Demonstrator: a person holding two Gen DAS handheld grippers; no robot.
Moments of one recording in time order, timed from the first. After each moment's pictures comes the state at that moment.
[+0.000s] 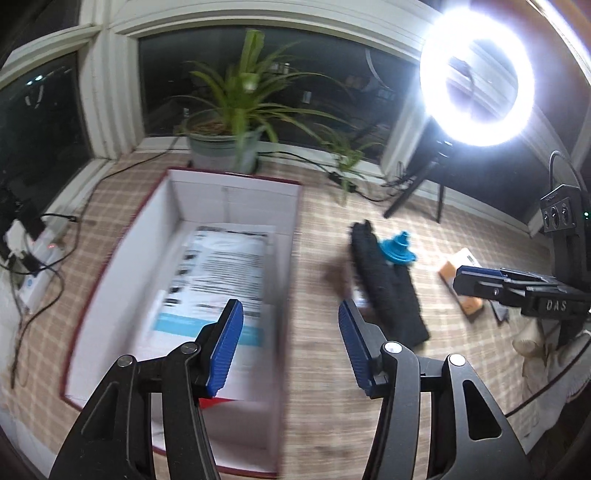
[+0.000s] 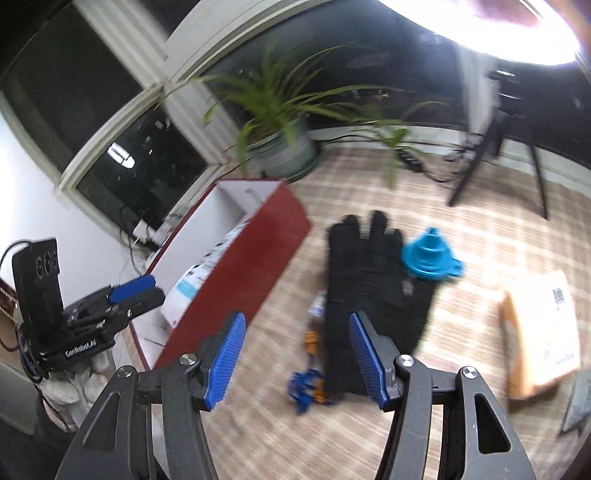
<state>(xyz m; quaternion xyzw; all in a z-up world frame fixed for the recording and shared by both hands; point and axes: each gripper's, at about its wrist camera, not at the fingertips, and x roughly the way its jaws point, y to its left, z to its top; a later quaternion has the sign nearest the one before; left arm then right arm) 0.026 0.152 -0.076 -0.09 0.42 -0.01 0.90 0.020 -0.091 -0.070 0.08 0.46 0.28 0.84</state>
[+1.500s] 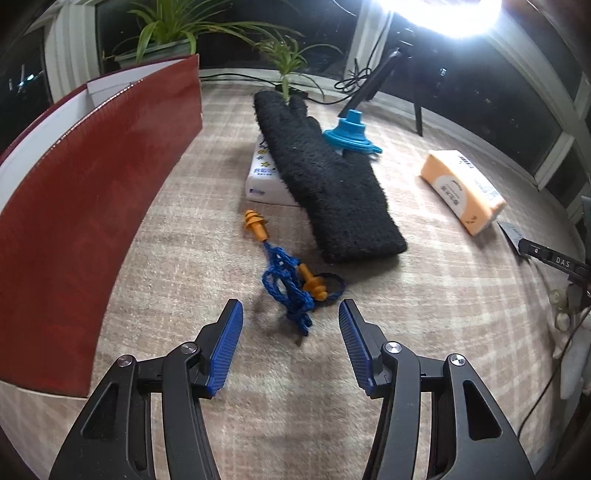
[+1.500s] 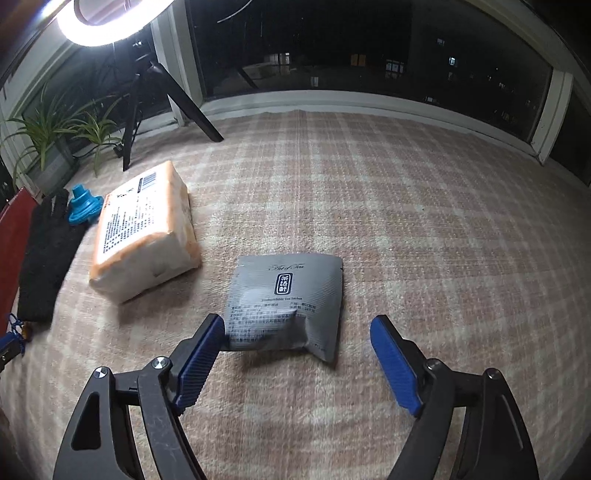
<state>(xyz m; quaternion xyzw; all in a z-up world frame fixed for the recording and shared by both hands) 0.015 0.023 -0.199 -0.07 0.46 -0.01 0.89 -0.027 -0.354 -0.174 0.03 0.44 -0.04 0.90</state>
